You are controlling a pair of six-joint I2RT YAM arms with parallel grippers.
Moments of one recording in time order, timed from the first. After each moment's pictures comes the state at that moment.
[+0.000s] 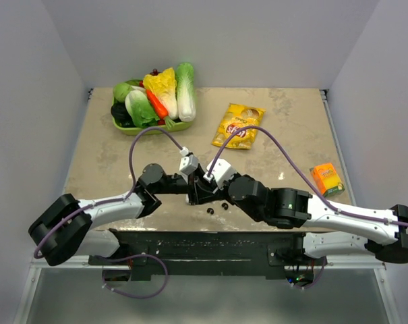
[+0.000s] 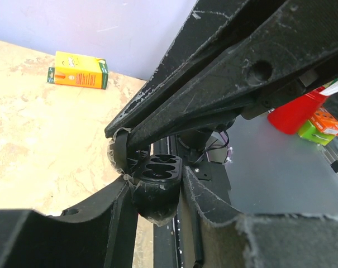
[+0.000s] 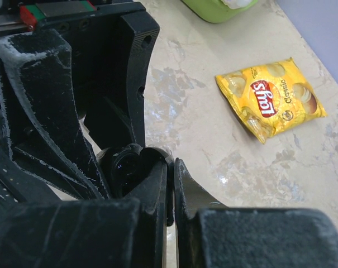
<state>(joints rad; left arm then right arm) -0.79 1.30 0.49 0.96 0.79 -0.44 1.32 1.05 1.03 -0.52 0.64 -0.05</state>
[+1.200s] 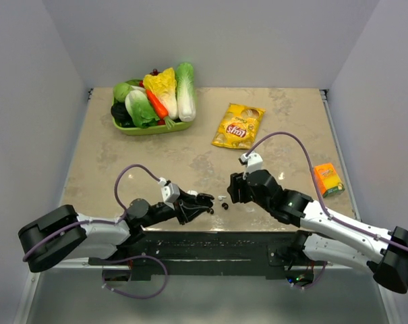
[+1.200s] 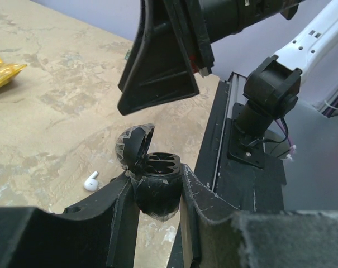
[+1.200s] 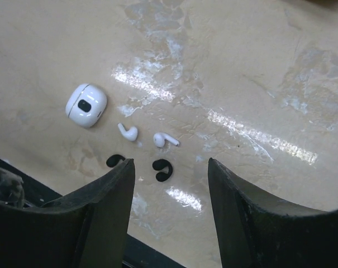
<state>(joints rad) -0.97 1.18 0.05 1.26 0.27 -0.31 0.93 0.93 0.62 -0.30 0.34 0.44</state>
